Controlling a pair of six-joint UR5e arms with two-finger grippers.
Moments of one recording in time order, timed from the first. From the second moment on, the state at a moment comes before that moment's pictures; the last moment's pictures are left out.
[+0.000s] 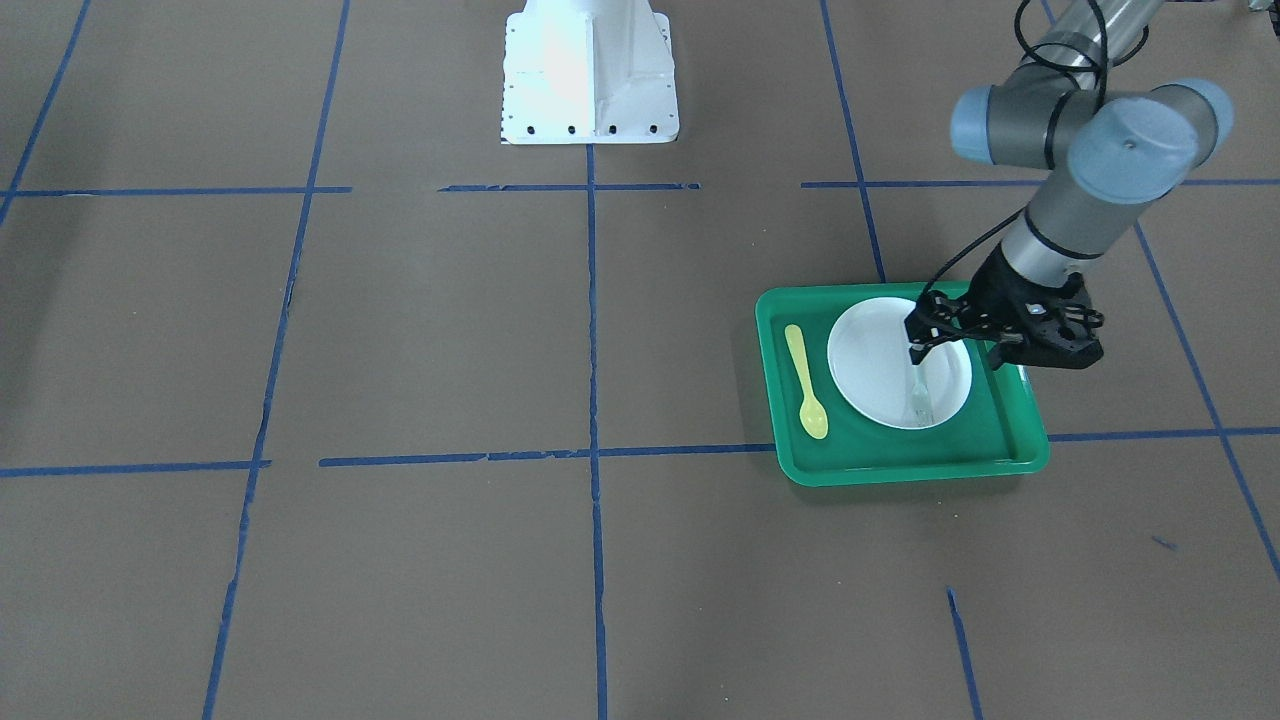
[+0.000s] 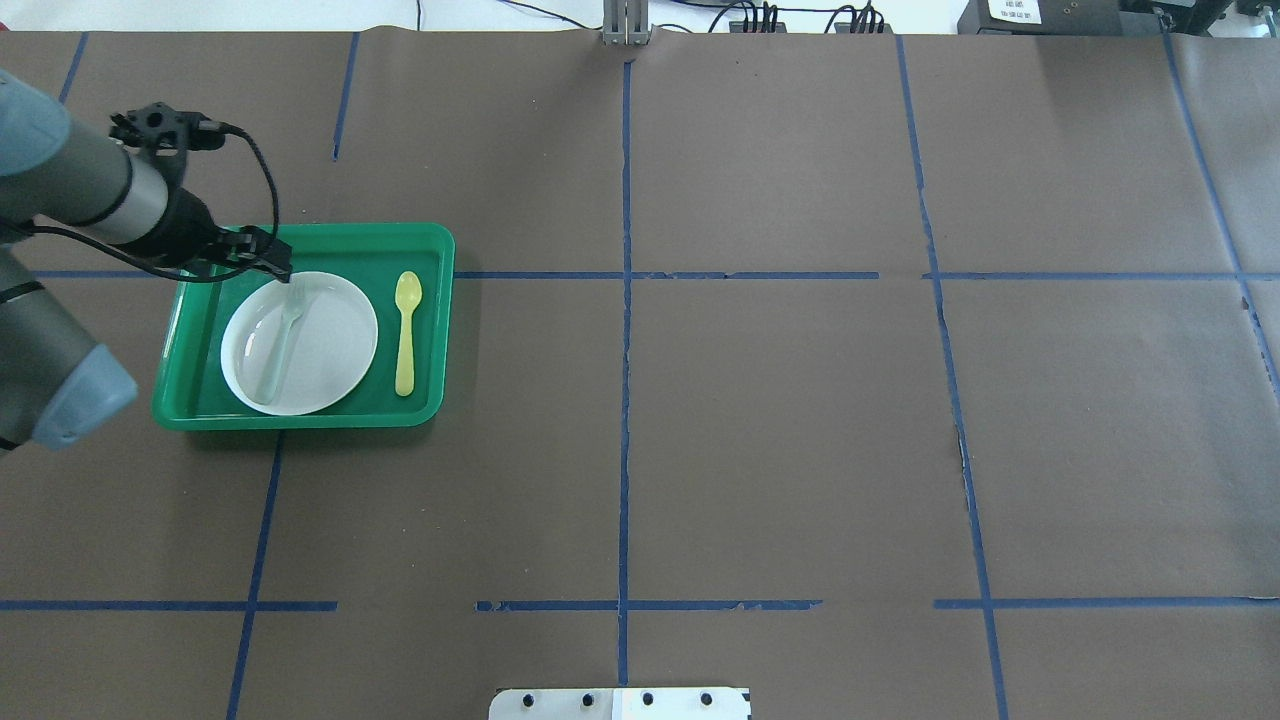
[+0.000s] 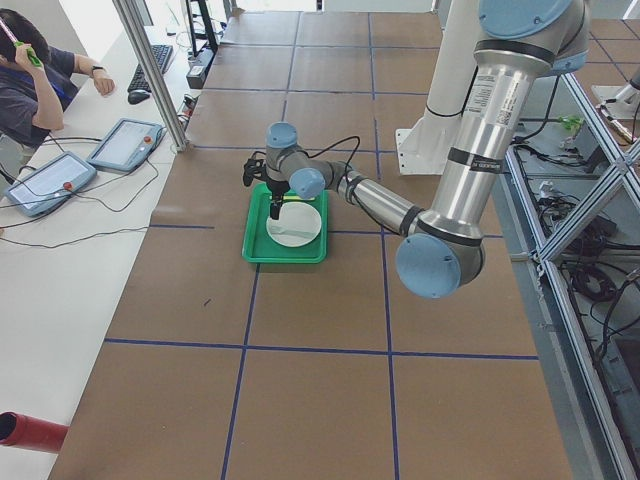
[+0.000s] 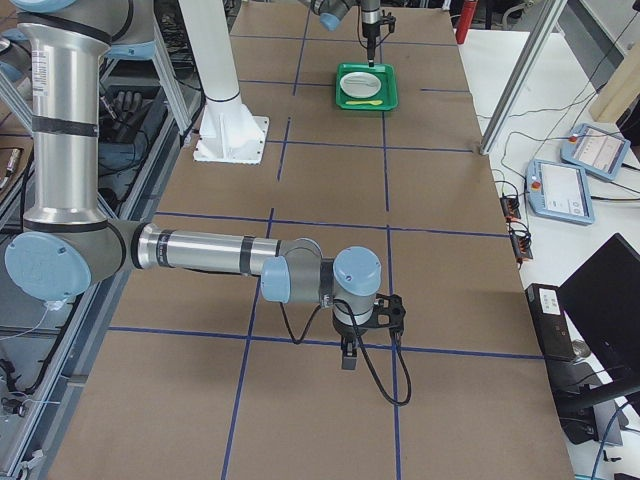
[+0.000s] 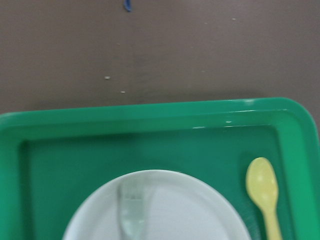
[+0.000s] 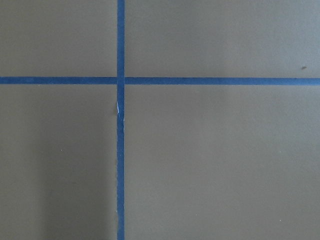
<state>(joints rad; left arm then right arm) -0.97 -1.78 -1.73 -1.91 -2.12 -0.75 1.58 -1.65 1.61 -1.51 2.28 0.03</state>
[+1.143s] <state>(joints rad) -1.56 -1.53 -1.69 -1.53 -2.25 0.19 1.58 -1.65 1.61 -1.51 2.28 0.03</state>
